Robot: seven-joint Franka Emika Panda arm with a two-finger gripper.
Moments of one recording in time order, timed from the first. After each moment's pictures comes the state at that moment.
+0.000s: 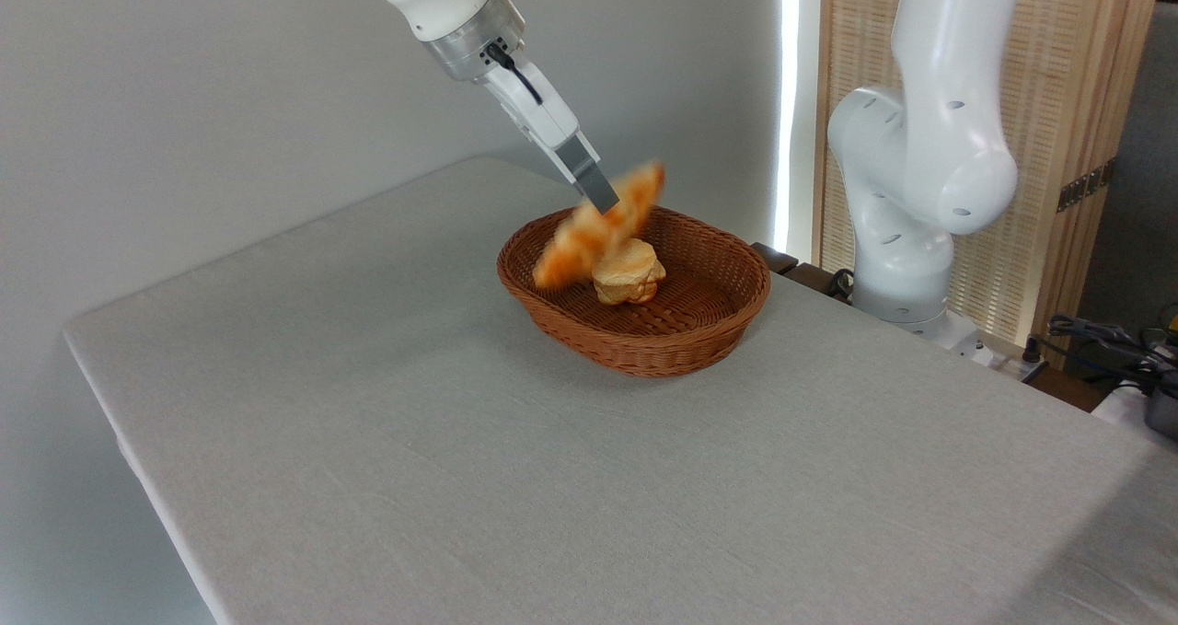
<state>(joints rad) -0.39 -0.18 -0.03 -1.95 -0.14 1.31 0.64</state>
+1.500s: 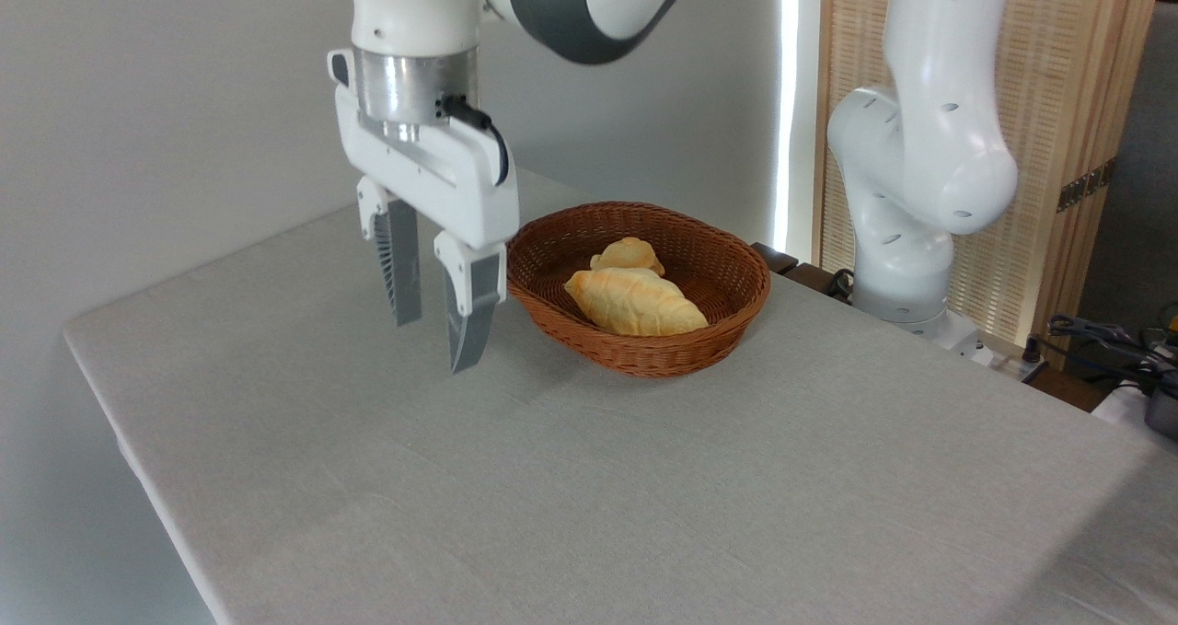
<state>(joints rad) -0.38 -0.09 0.25 -1.92 -0.05 2.01 0.64</state>
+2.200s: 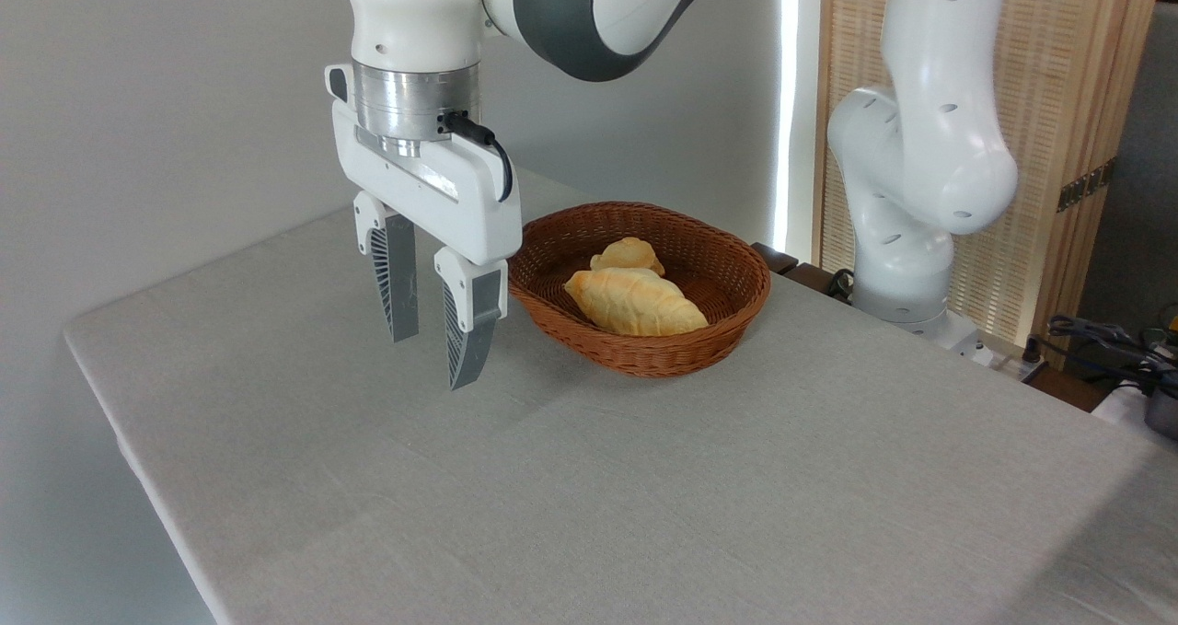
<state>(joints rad) -0.38 -0.08 0.27 -1.92 -0.05 2.02 0.65</state>
